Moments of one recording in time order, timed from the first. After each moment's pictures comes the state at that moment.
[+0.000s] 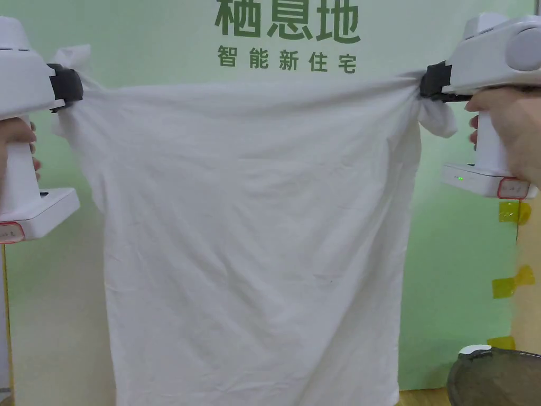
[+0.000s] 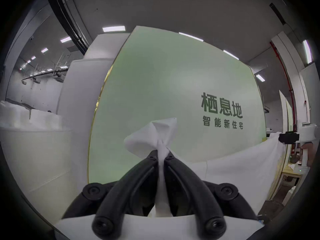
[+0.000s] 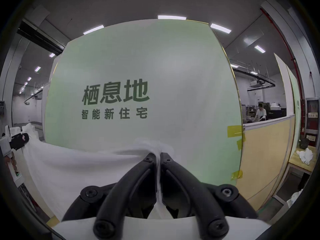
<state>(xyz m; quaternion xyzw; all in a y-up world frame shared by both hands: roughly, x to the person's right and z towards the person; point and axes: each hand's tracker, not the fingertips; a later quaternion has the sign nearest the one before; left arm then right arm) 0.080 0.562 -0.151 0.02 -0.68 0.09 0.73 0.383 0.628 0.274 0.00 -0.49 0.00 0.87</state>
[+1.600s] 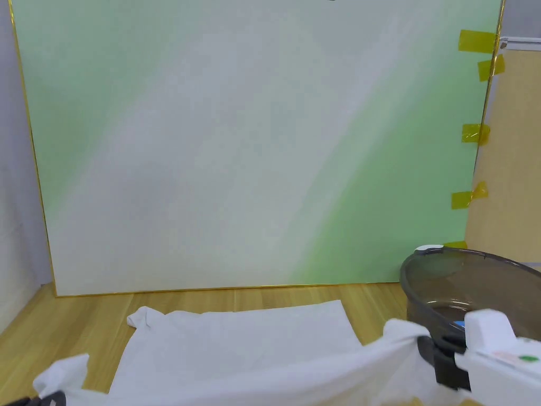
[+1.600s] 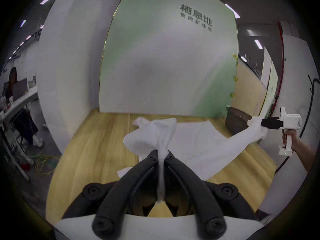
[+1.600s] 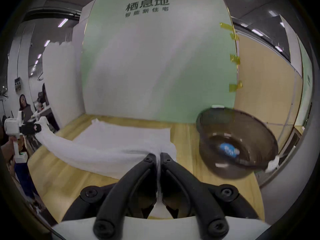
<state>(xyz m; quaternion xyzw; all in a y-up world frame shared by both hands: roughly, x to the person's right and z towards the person) -0.241 0.184 0.035 -0.23 -0.71 -0.09 0.65 0.144 0.222 0.474 -0.22 -0.39 -0.09 0.89</state>
